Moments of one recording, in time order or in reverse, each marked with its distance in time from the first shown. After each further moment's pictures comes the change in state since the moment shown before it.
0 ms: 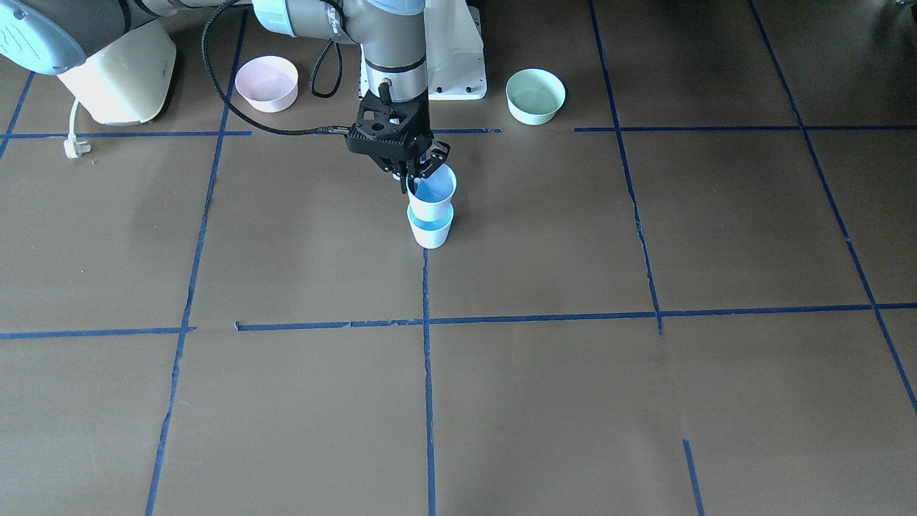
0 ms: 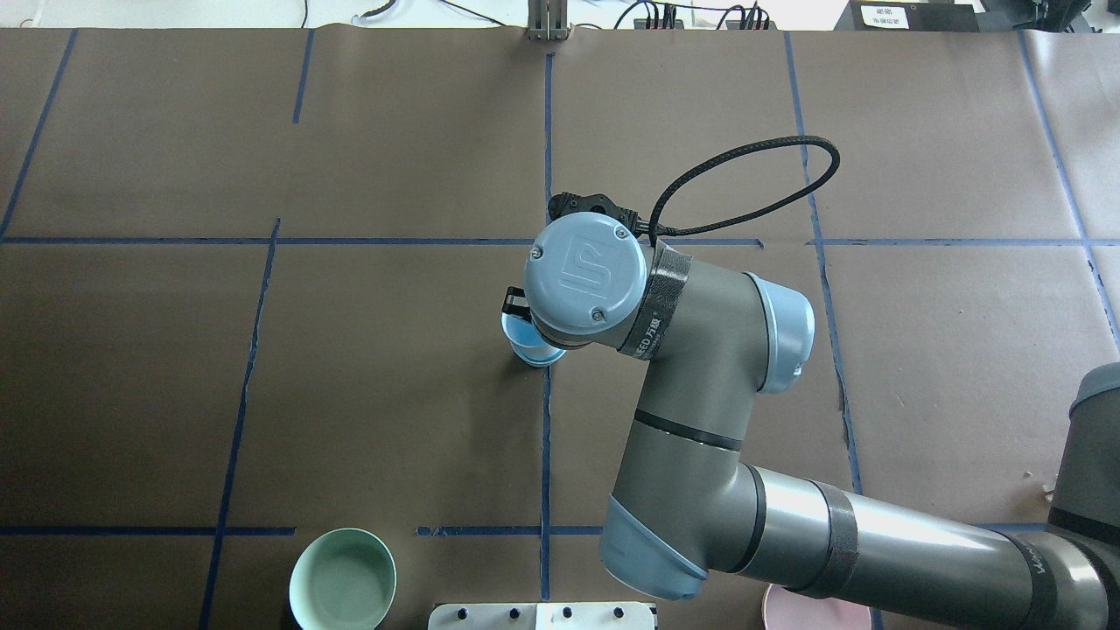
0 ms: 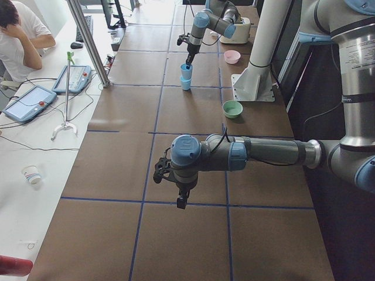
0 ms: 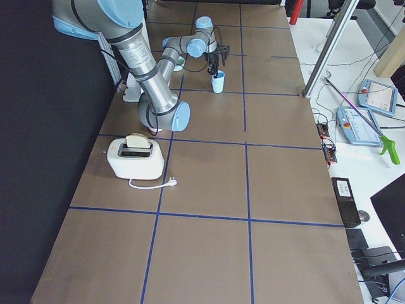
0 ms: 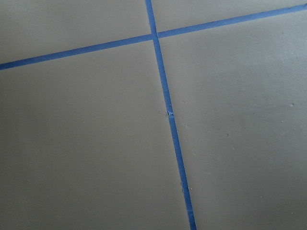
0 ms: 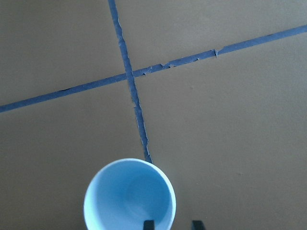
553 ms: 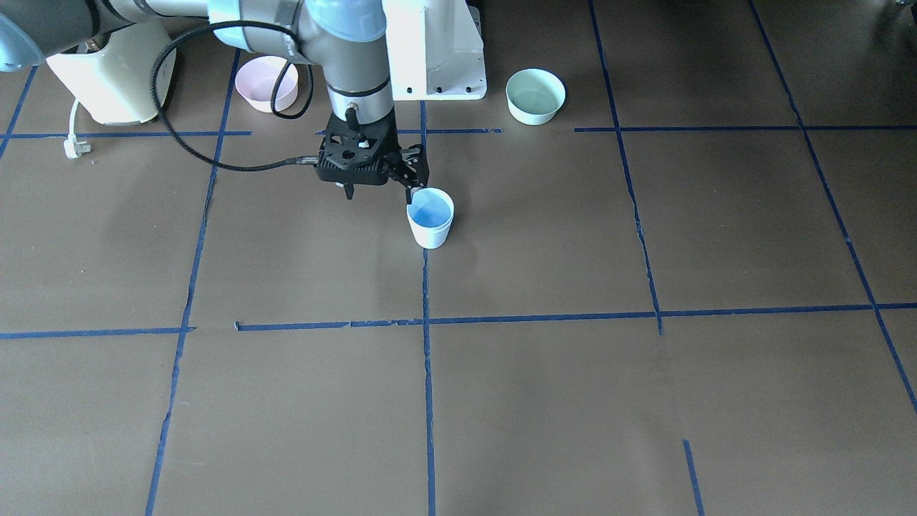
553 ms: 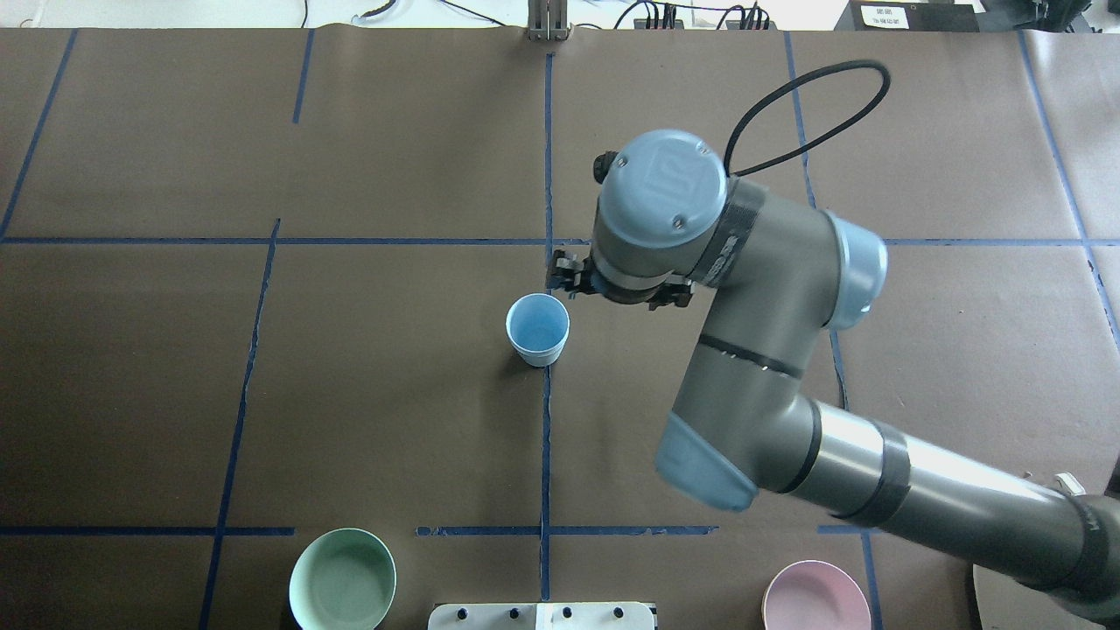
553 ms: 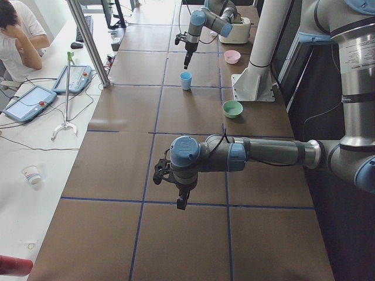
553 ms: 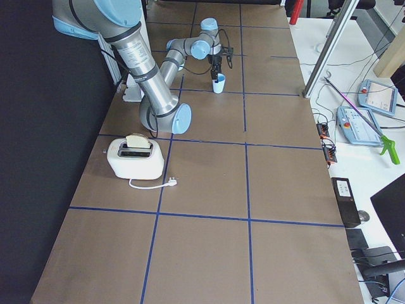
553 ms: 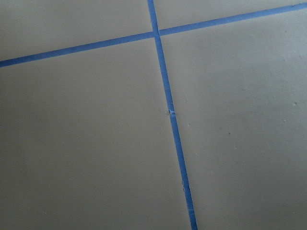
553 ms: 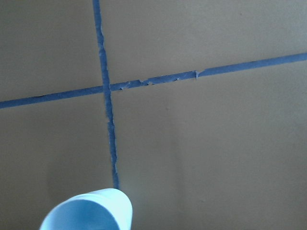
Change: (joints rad) left arm 0.003 -0.008 0.005 0.004 0.003 -0.033; right arm 0.160 -0.090 0.023 0.003 0.211 -0.241
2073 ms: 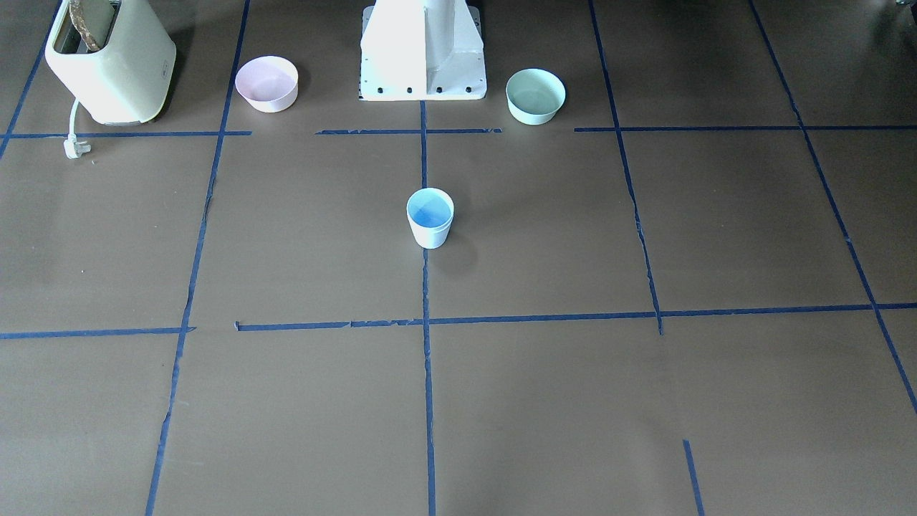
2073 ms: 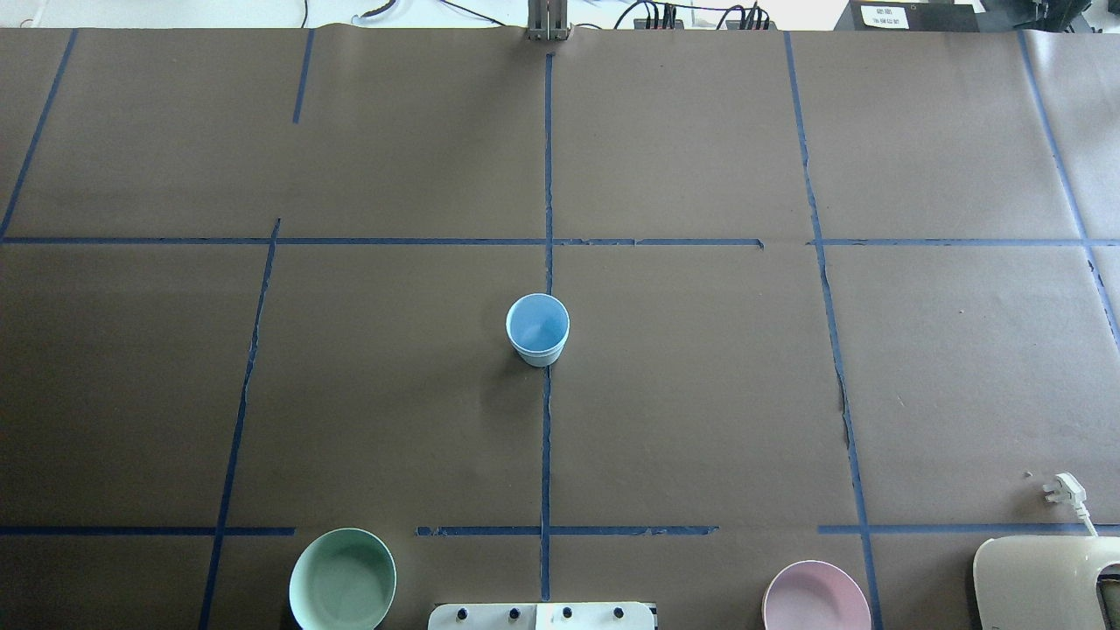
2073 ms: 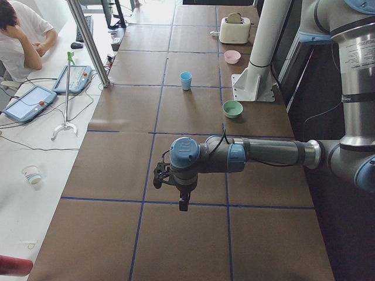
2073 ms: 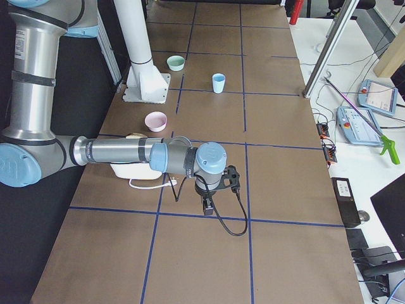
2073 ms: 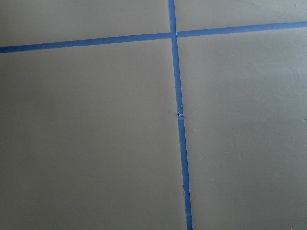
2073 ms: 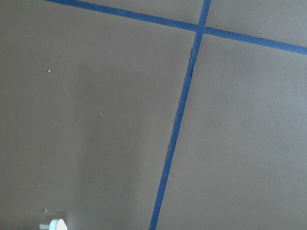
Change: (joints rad) left arm 0.002 0.007 0.015 -0.008 0.005 -0.075; right arm 0.986 -0.872 0.027 -0.001 0.529 -1.556
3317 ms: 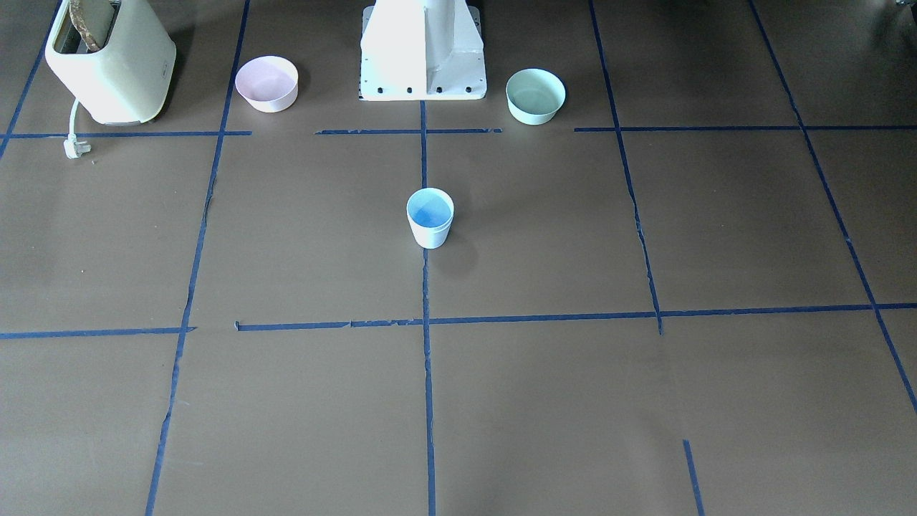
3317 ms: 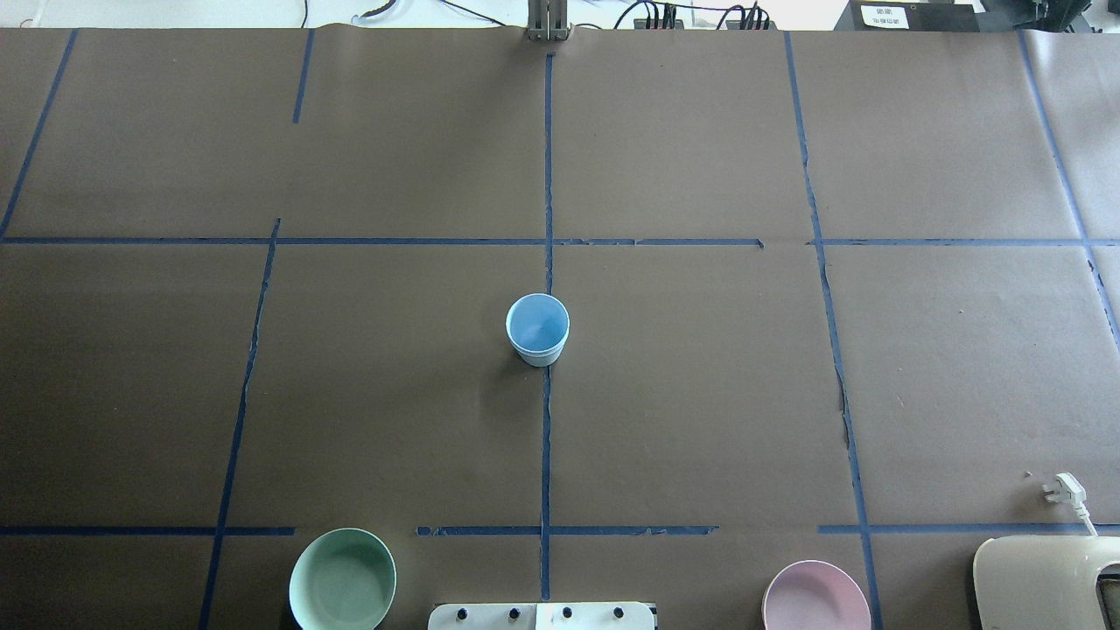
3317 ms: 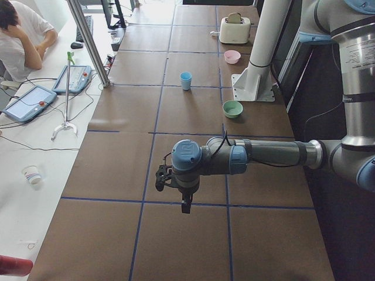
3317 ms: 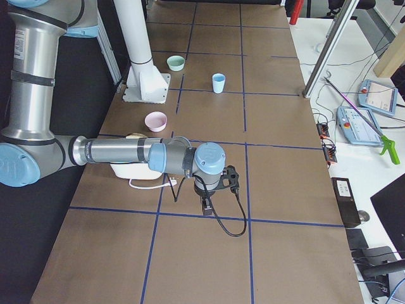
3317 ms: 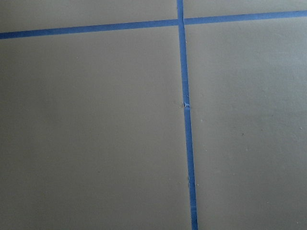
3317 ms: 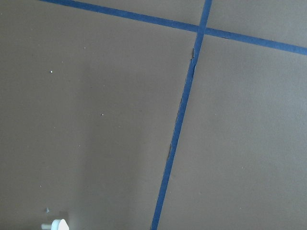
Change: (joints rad) left arm 0.000 0.011 -0.002 -0.002 0.005 0.001; right arm 0.002 0.000 0.002 0.000 0.005 -0.001
